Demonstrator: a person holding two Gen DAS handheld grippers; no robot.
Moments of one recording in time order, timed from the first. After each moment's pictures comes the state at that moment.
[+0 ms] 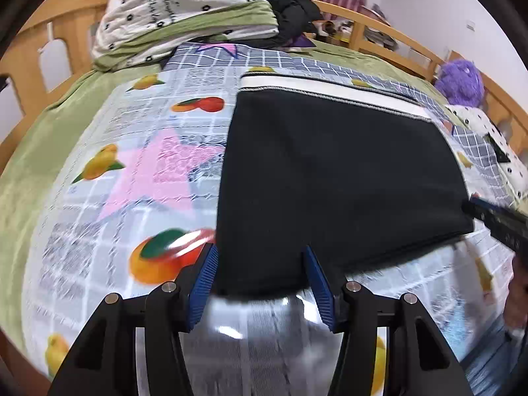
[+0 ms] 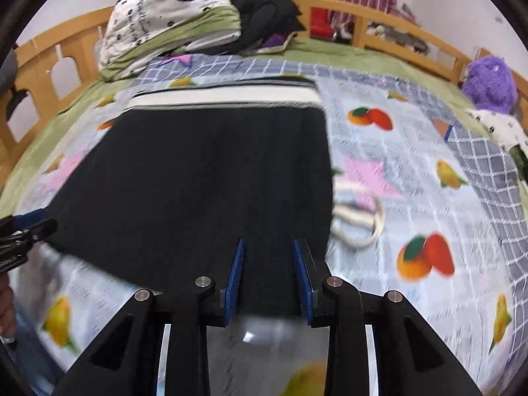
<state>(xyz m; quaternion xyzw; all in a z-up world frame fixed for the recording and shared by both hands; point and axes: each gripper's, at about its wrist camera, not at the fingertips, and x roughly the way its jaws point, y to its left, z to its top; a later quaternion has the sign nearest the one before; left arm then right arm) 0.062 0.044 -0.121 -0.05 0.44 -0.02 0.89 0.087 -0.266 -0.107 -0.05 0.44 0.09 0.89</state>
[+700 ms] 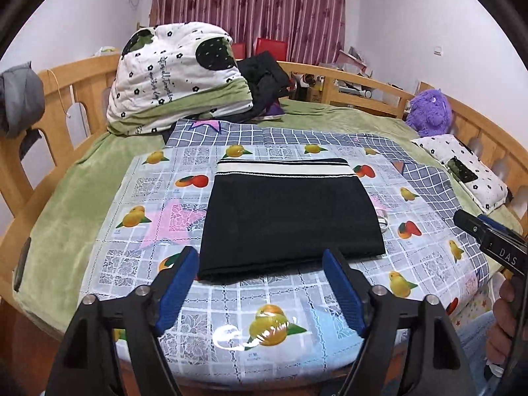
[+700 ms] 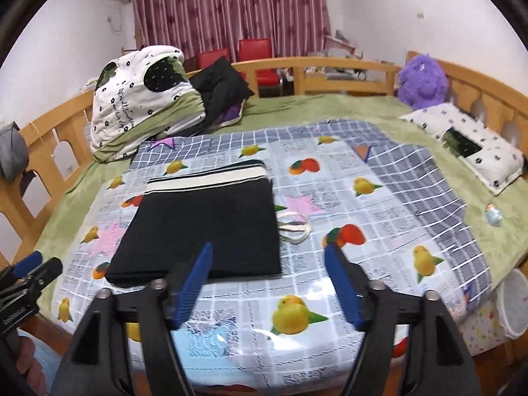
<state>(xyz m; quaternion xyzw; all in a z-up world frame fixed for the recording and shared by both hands) -0.048 -0.005 0.013 -0.03 0.34 -0.02 0.94 -0.053 -0.299 0.035 0.03 0.33 -0.01 0.94</state>
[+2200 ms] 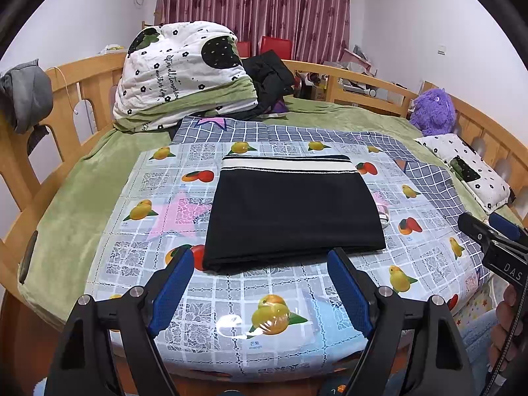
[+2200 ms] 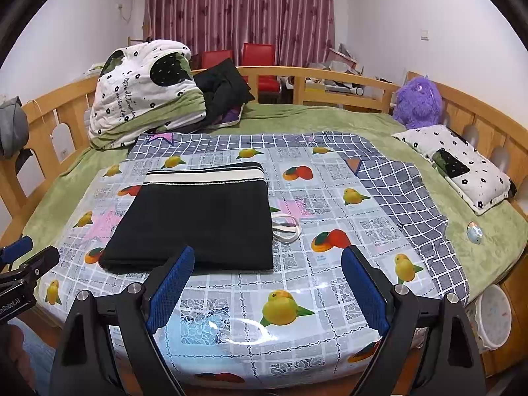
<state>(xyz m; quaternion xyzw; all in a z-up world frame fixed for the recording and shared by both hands) -0.062 -0.005 0.015 -0.03 0.35 -0.01 0.94 -0.072 -0.283 0.044 -0.02 0.33 -0.02 0.94</state>
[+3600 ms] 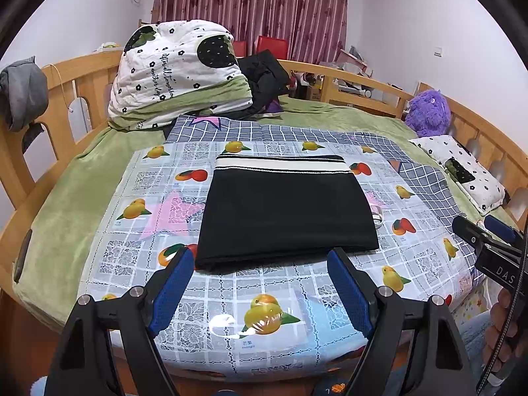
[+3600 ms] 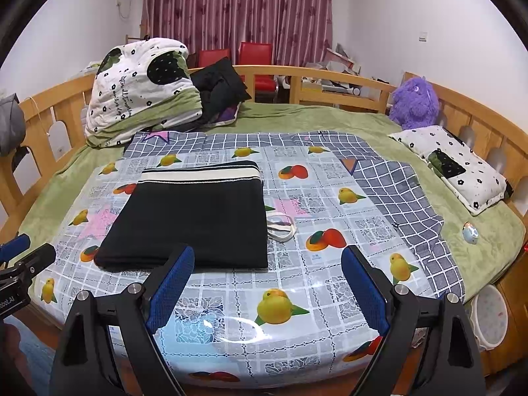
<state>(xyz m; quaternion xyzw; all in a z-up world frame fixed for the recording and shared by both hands) -0.062 -0.012 0.015 -0.04 0.35 -0.02 0.94 -0.073 -0.287 0.043 -0.02 0.33 -0.02 0.94</state>
